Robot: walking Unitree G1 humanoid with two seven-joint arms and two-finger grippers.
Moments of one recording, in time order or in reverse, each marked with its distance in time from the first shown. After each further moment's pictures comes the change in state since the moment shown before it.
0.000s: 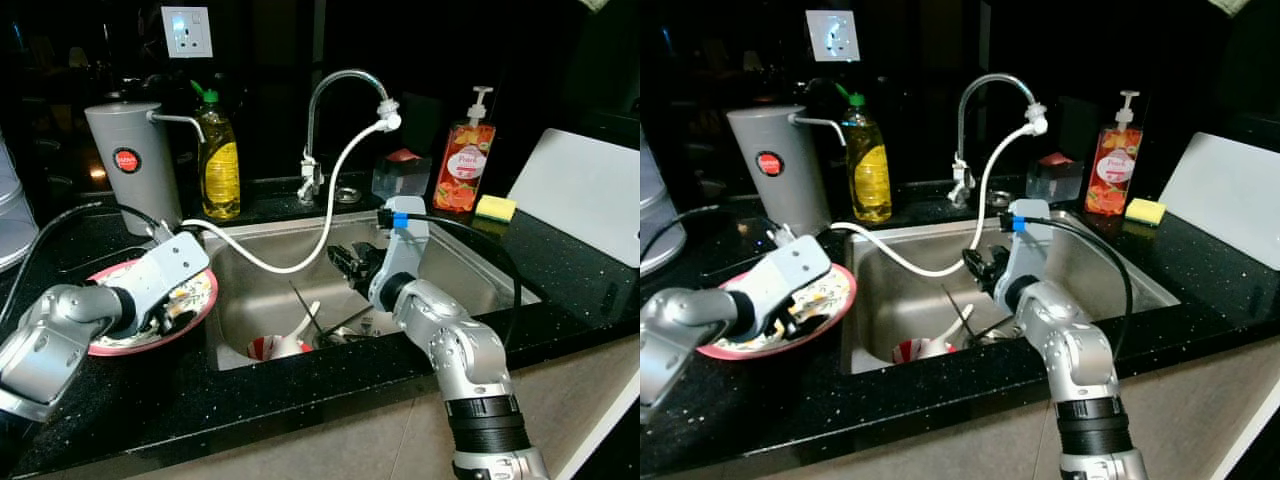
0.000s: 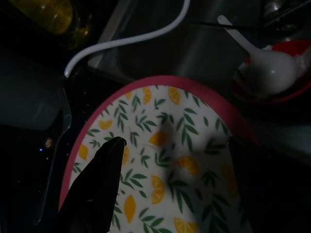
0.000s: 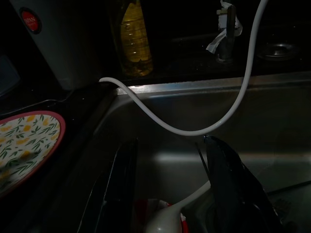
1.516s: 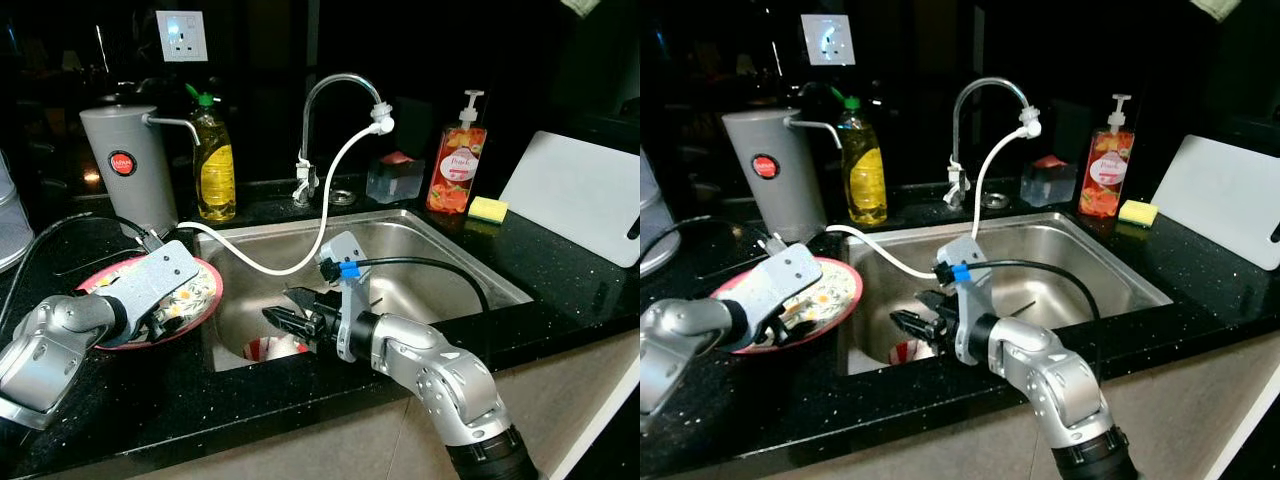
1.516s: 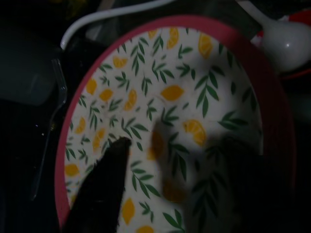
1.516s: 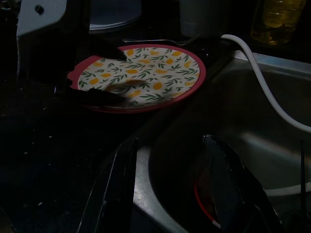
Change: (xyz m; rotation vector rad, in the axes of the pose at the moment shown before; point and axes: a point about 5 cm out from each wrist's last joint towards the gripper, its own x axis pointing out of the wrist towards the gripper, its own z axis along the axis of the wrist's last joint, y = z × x) left arm 0.005 -0.005 -0.026 -0.018 0.098 0.024; right arm -0.022 0.059 -0.029 -0.140 0.157 0.485
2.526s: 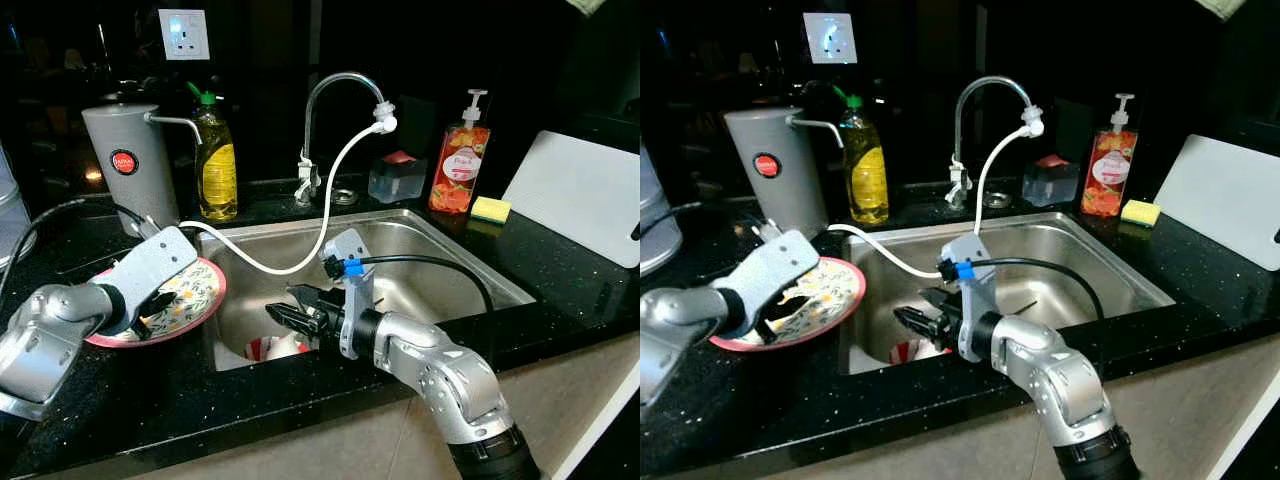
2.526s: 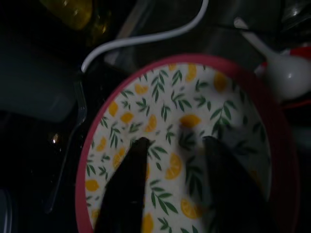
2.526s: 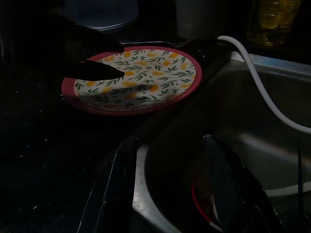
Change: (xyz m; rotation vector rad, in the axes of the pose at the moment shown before) left arm -0.011 0.012 0.020 -0.014 -0.103 0.027; right arm -0.002 -0.003 0.002 0.003 -0.008 -0.012
